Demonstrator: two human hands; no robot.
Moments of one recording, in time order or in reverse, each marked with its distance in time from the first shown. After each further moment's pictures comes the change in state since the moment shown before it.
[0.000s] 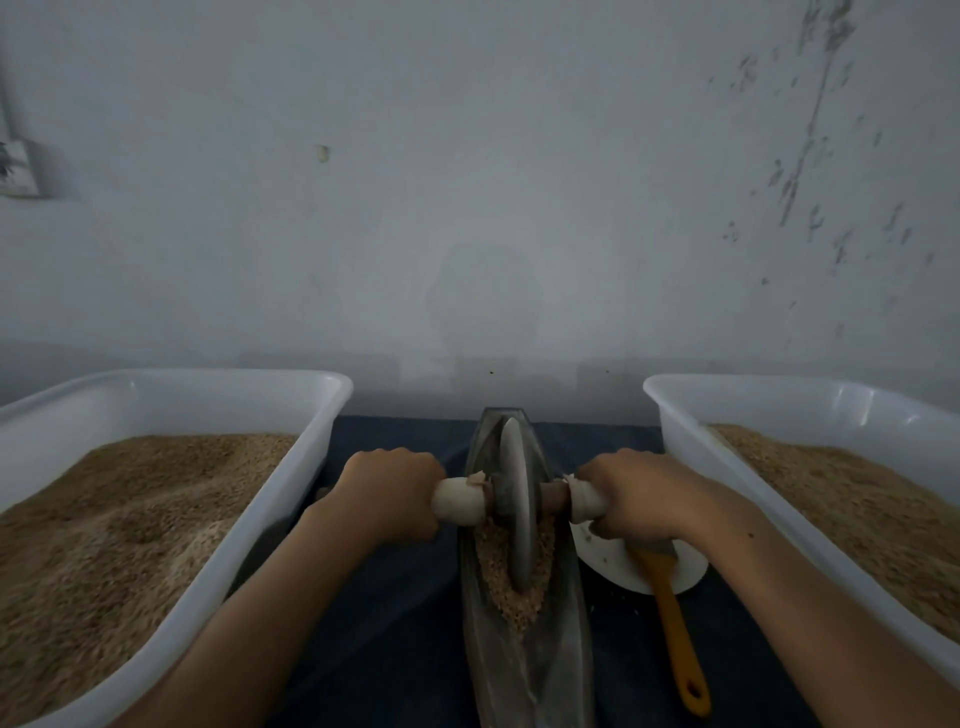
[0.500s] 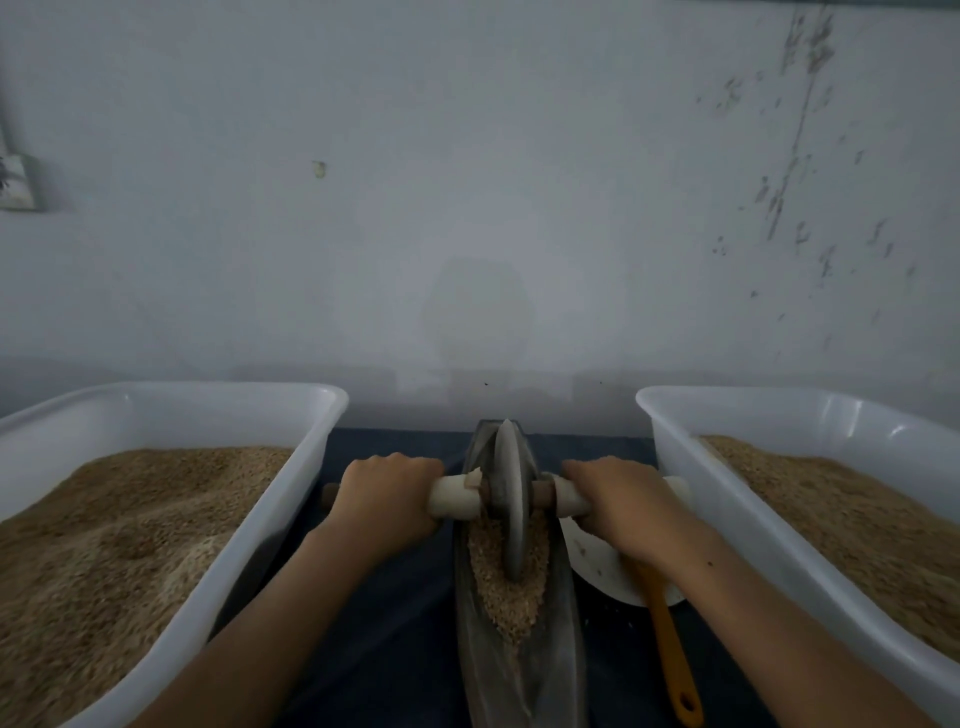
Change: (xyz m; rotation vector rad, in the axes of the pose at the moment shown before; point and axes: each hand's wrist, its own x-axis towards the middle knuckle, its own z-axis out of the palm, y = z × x) left_hand -0.001 0.002 0.003 -0.063 0.176 -0.040; right_hand 0.009 -0.003 0.017 -0.020 0.278 0.031
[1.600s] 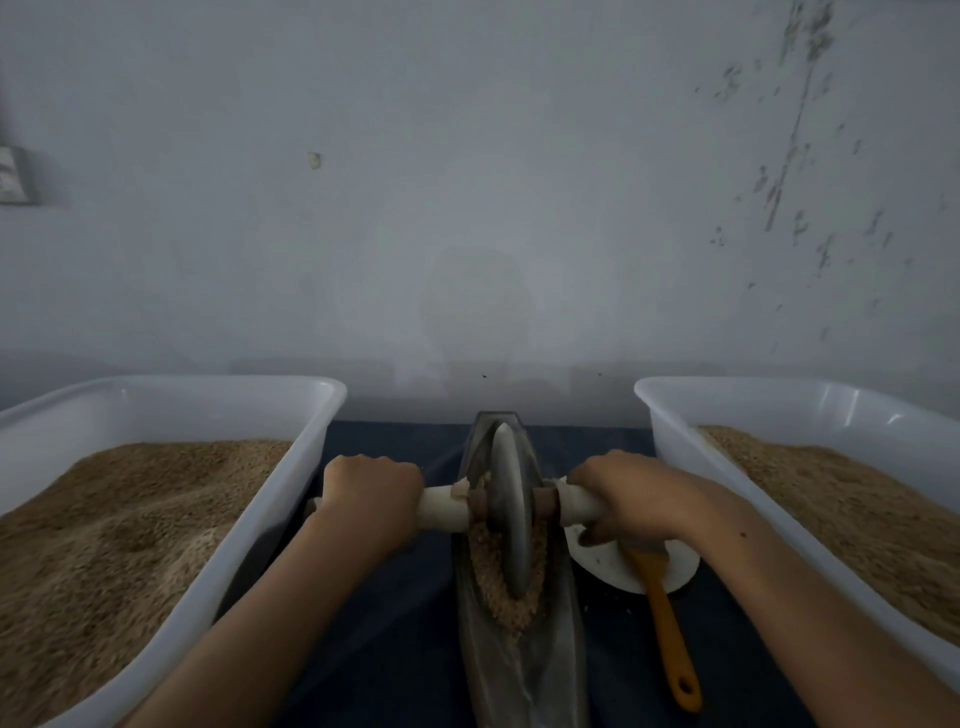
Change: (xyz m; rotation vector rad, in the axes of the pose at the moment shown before) left_hand -0.008 0.004 -0.012 0.292 -0.225 -0.061; right_hand -0.004 0.005 -0.021 0.034 -0.271 -0.096
